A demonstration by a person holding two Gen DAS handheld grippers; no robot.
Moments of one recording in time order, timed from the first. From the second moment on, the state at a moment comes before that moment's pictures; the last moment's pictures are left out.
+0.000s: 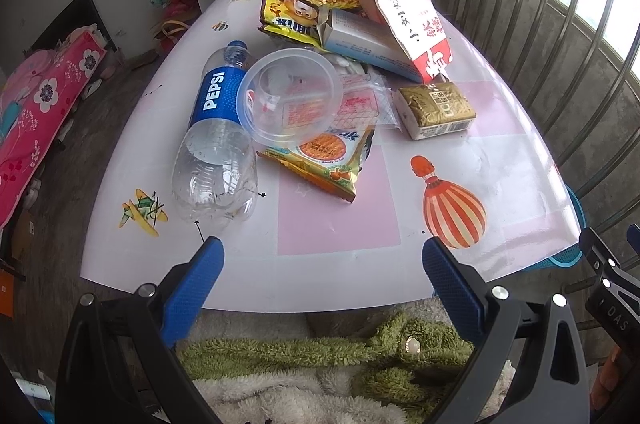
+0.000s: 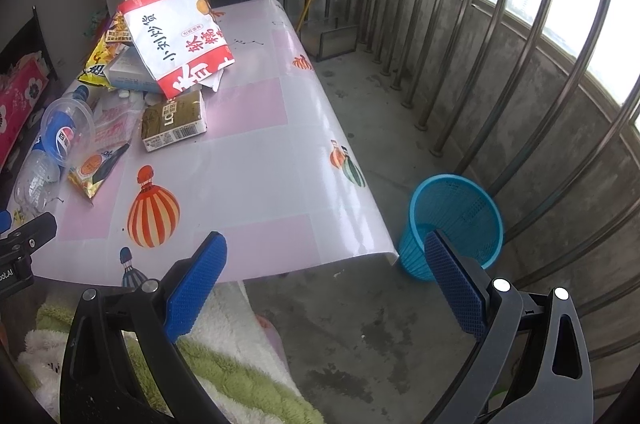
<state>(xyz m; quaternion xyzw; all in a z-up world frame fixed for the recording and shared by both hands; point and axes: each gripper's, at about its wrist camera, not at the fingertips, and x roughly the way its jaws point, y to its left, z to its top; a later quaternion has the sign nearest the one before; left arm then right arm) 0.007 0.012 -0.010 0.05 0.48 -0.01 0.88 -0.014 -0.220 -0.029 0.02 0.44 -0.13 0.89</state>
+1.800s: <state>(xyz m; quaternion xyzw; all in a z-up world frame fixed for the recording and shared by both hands) 0.026 0.101 0.009 -0.01 0.41 0.06 0.91 0.038 -0.169 0.002 0.01 0.38 -0.05 0.93</state>
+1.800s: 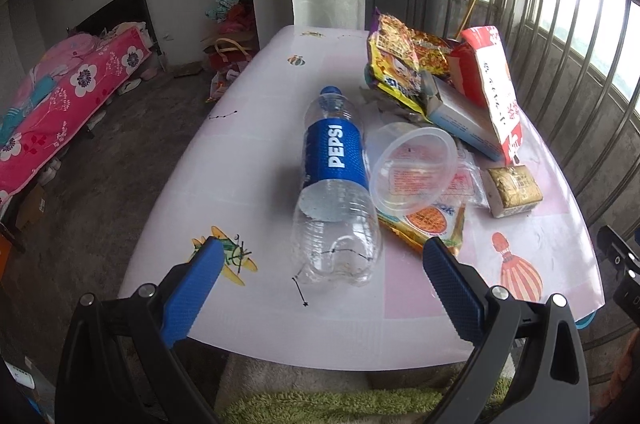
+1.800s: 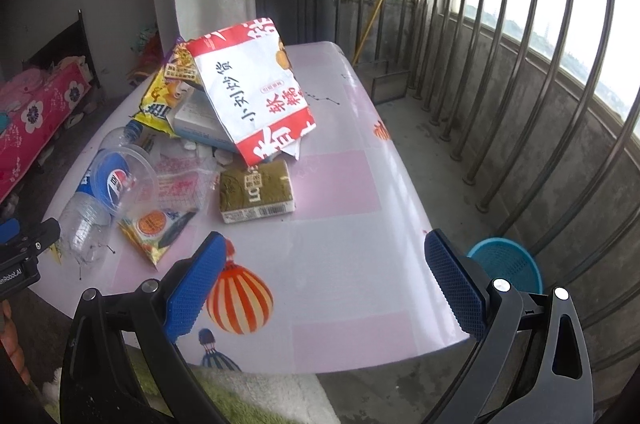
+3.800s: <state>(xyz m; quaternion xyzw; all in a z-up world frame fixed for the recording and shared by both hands) 0.035 0.237 -0.045 -0.19 0.38 0.02 0.90 0.210 0.117 -0.028 -0.19 0.57 0.30 0.74</state>
